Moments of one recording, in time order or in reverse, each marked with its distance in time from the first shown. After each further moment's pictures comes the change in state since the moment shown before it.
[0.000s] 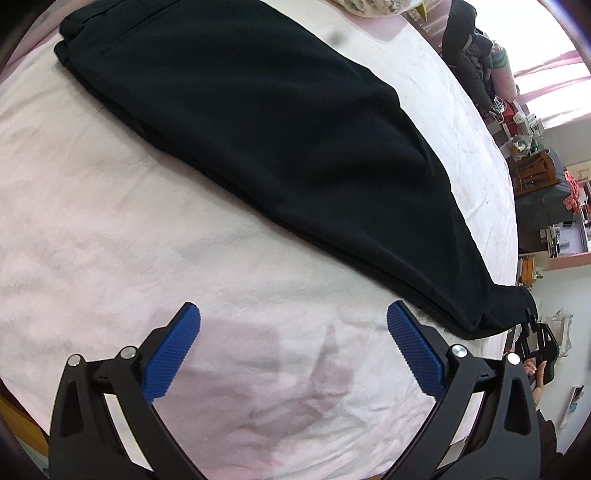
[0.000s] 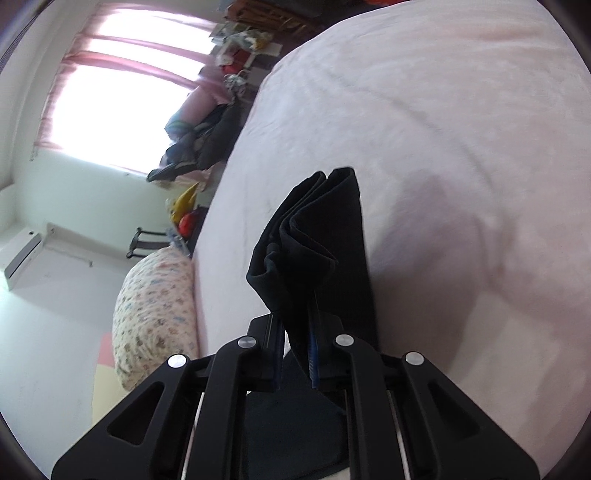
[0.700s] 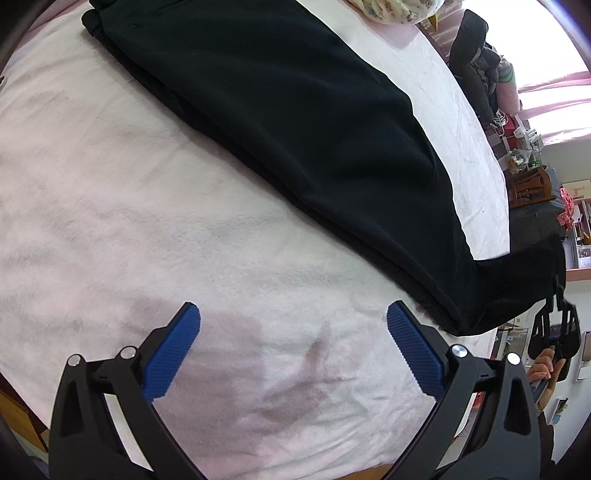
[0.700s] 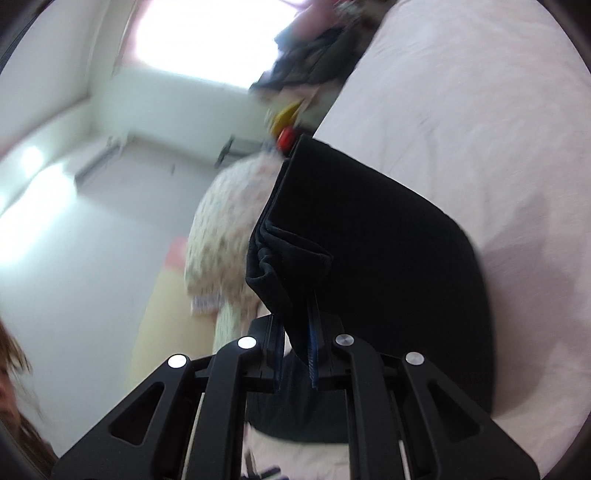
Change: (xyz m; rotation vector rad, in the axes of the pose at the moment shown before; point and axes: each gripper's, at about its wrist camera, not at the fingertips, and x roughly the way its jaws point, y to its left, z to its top) left arm -0.012 0.026 -0.010 -0.057 0.010 -0.040; right arm 0.040 0.122 -0.078 -0.251 0.327 0.329
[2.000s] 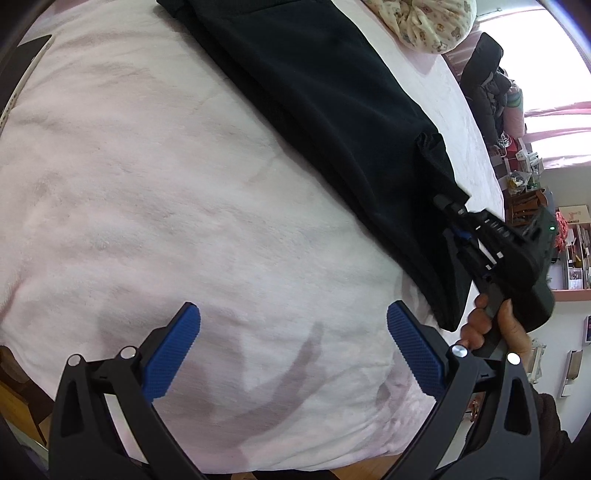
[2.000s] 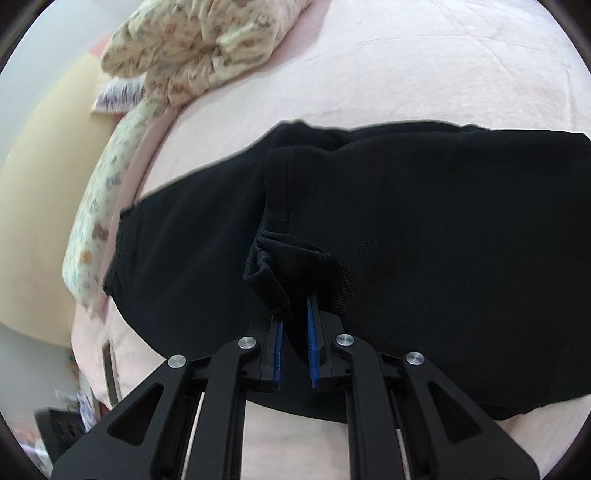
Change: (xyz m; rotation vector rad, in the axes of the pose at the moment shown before) left arm -0.033 0.057 -0.006 -0.083 -0.007 -0.028; right arm 0.257 0.064 -0.221 -0.383 0.448 -0.442
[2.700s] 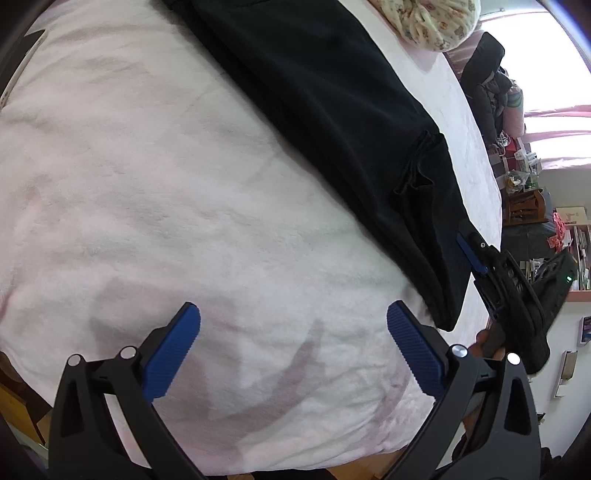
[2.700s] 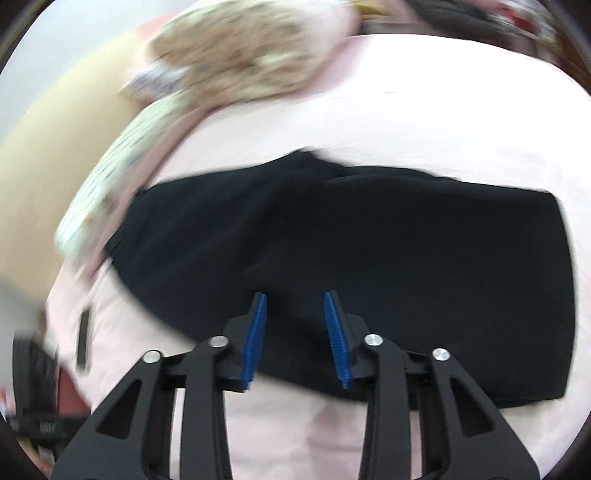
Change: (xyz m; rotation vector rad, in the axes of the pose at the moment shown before) left arm 0.008 0.004 0.008 -0.020 0.026 -0.016; right arm -0.052 -0.004 -0.026 -0.175 -0.100 -0.095
